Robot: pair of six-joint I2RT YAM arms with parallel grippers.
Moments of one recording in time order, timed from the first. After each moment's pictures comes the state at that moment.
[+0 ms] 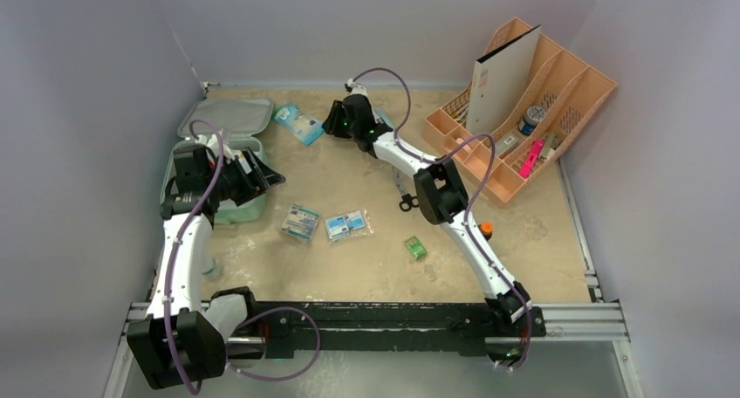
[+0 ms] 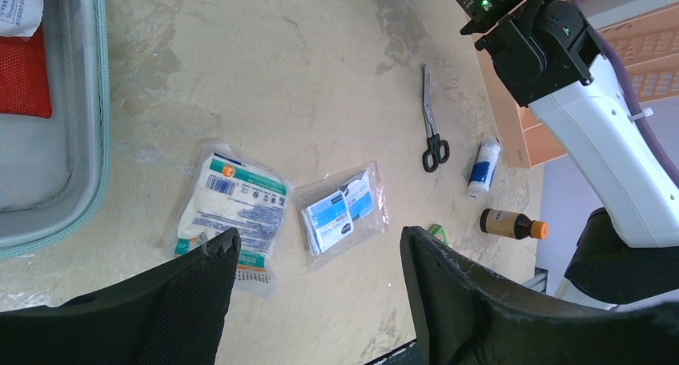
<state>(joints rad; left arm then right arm) 0.20 1.02 0.84 -0.54 0.61 -0.44 0.62 2.76 2.41 -0.08 -0.02 0.63</state>
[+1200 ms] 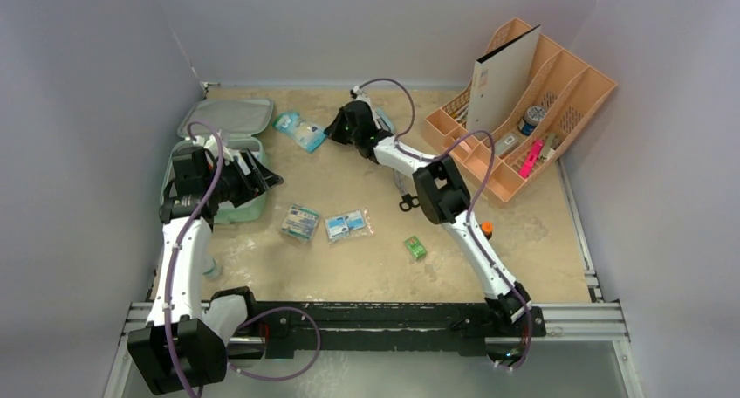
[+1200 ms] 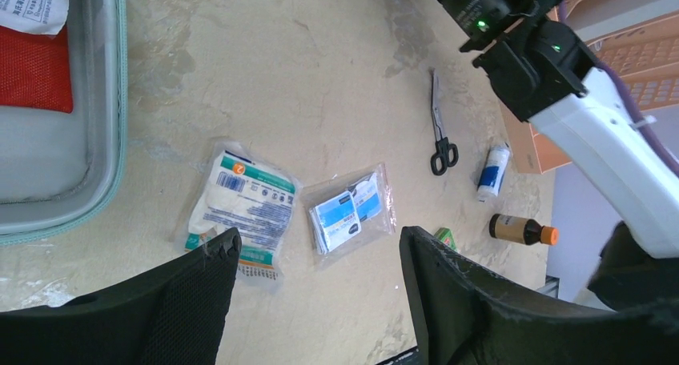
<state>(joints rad) 0.20 0.98 0.84 -0.56 0.58 -0.43 0.63 2.75 2.31 0.03 -0.03 0.82</state>
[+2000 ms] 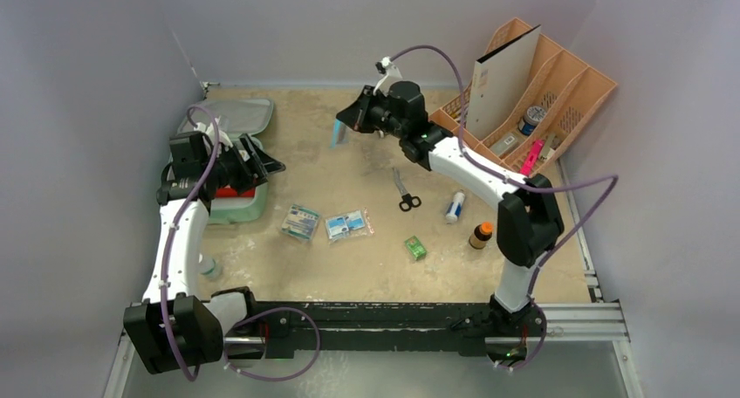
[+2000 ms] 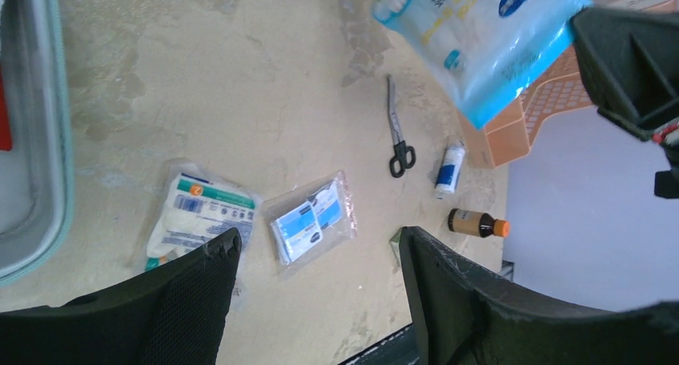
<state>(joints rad) 0.20 1.10 0.95 -0.56 0.65 -0.47 0.63 1.85 1.53 0.13 -0.23 0.67</state>
